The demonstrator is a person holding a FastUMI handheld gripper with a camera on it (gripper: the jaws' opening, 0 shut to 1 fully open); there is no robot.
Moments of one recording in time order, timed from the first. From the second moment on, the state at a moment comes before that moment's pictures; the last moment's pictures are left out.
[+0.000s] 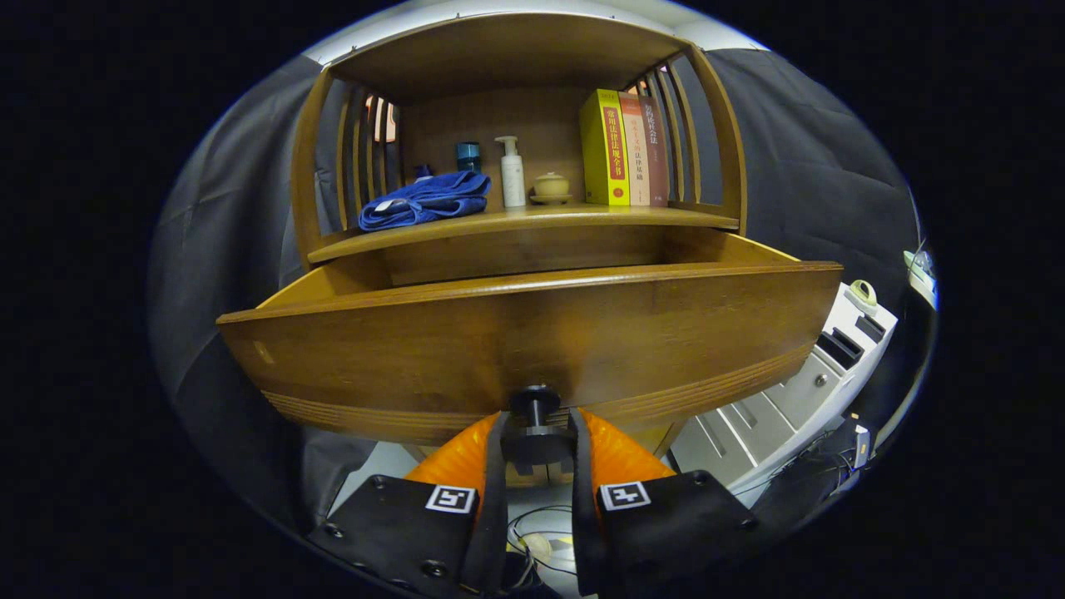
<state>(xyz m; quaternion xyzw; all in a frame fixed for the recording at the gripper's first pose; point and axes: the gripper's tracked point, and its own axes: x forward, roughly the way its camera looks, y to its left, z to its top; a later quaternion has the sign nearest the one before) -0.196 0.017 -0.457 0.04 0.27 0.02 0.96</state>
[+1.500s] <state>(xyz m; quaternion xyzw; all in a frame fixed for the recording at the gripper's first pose) -0.206 -0.044 -0.263 0.05 0.20 -0.05 0.98</state>
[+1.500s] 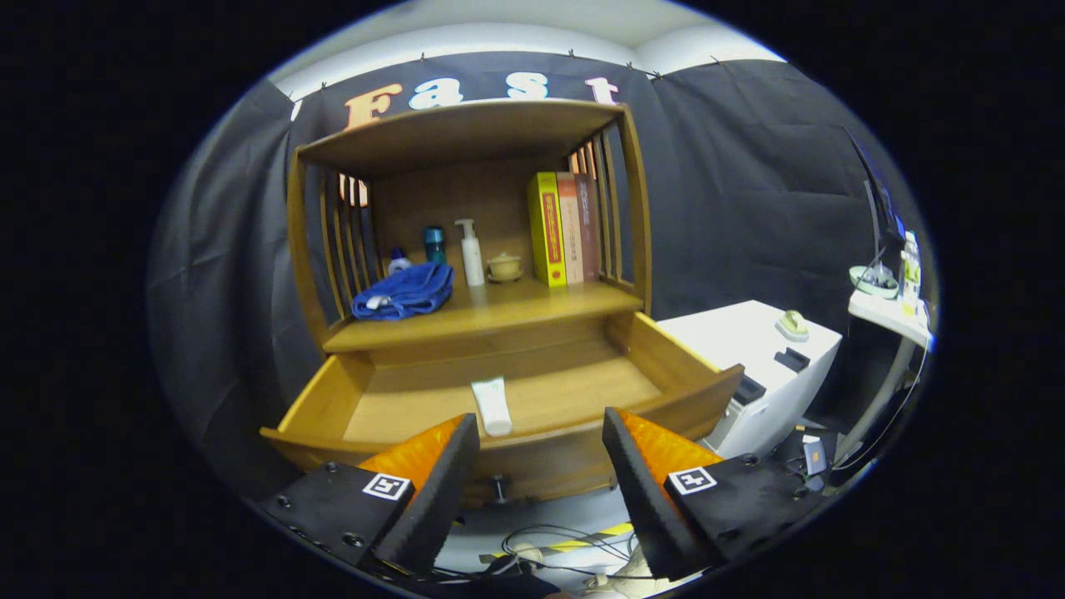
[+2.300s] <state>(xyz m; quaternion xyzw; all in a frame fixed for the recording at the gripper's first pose) -0.029 0.043 -0.311 0.03 0.40 0.04 0.92</state>
